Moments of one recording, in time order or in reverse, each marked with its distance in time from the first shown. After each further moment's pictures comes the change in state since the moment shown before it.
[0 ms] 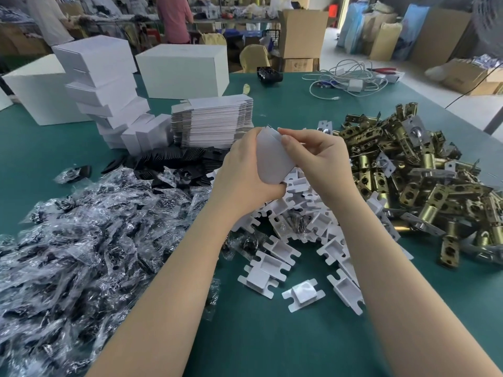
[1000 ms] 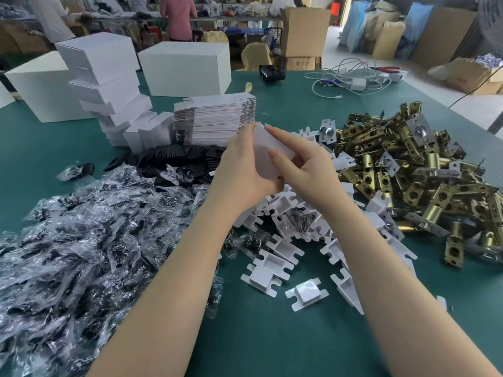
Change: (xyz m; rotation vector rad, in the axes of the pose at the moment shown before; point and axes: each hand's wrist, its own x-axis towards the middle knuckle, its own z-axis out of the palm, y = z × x) left_hand 0.003 -0.004 -0.007 0.000 0.014 -0.002; right_hand -0.009 0.006 0.012 -0.174 -0.214 -0.075
